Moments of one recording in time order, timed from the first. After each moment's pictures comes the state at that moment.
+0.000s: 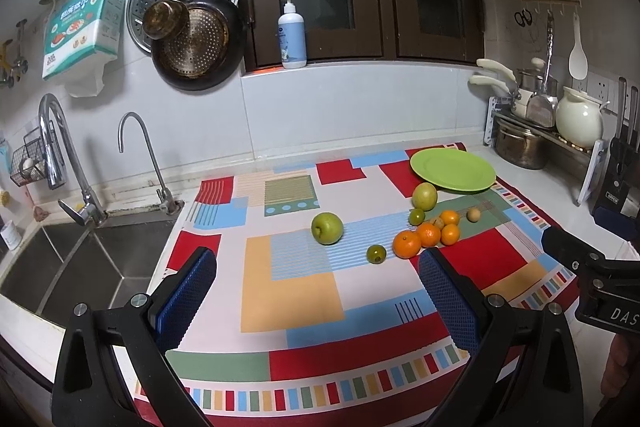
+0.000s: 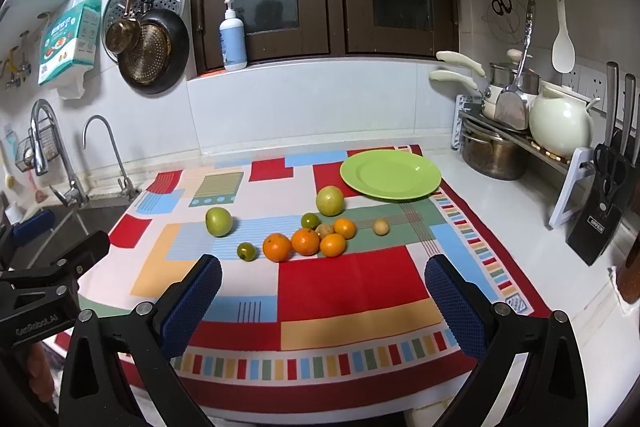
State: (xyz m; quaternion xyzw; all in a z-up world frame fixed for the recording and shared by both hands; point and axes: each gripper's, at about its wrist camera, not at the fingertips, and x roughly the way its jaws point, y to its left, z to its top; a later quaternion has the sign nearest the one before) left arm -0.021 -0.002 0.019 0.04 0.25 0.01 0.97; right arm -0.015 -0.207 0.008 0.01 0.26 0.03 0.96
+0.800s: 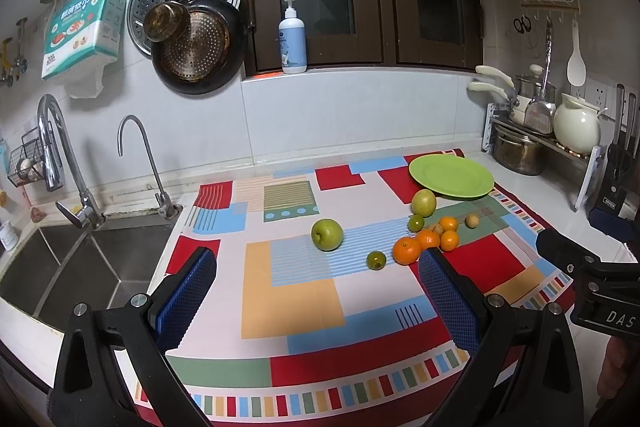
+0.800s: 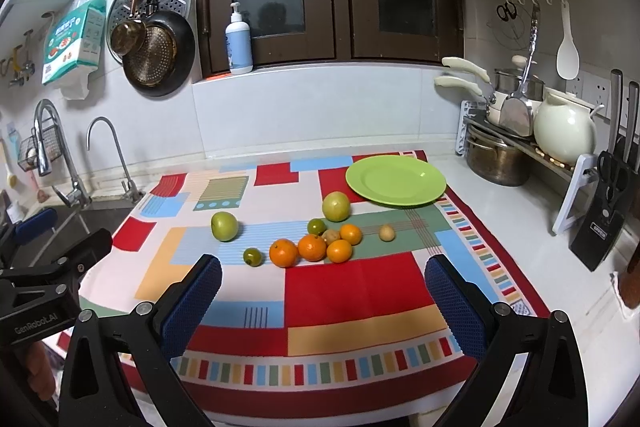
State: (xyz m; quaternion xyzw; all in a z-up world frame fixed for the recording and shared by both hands) left arm -0.020 0.002 0.021 0.03 0.24 0.00 0.97; right arm -0.013 -0.200 0.012 0.01 0.26 0.03 0.97
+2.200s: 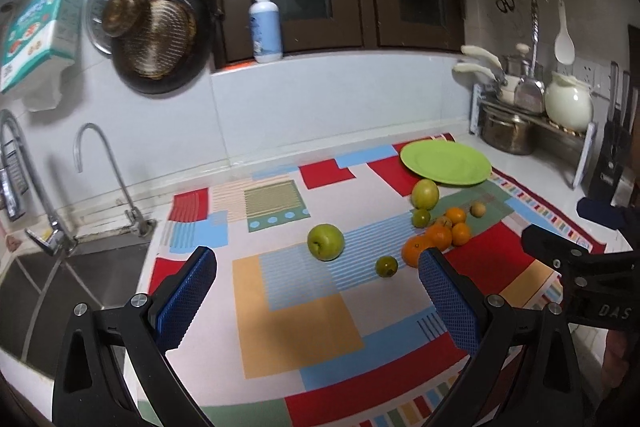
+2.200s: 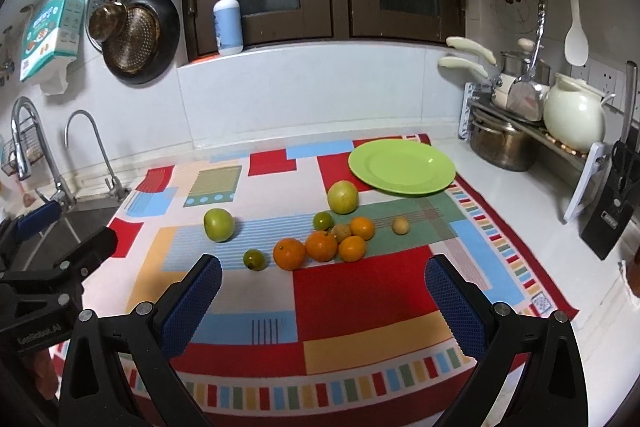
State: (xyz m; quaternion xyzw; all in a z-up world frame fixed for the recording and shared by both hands) left arm 0.040 0.026 -0.003 0.06 0.26 -0.07 0.96; right arm 0.030 -0.170 -0.008 0.02 0.29 0.01 0.96
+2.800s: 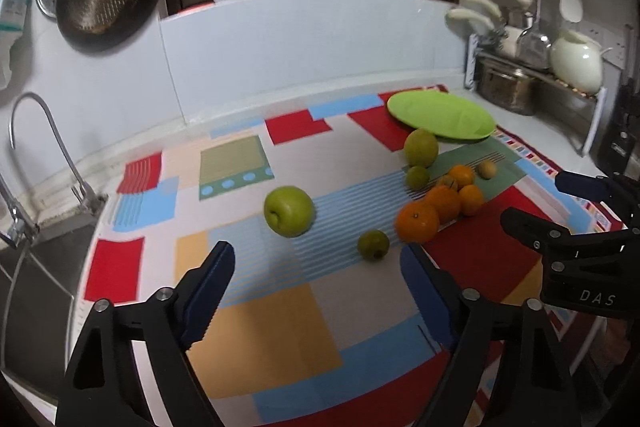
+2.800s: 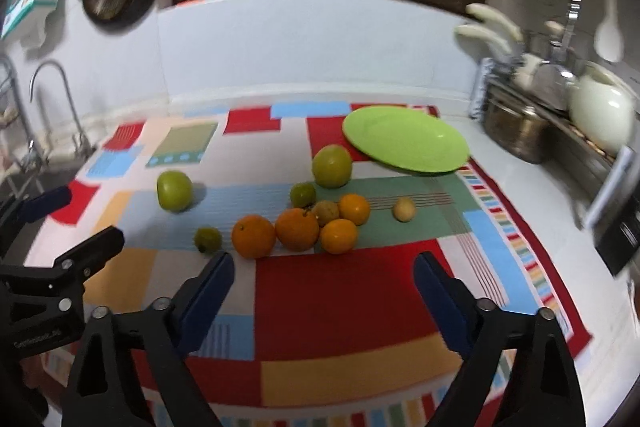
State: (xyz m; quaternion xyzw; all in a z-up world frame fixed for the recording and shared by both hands) left arm 0.106 -0.012 -0.070 0.07 0.33 -0.08 0.94; right arm 0.098 -0.180 -0.063 -0.03 0.35 0.02 0.94
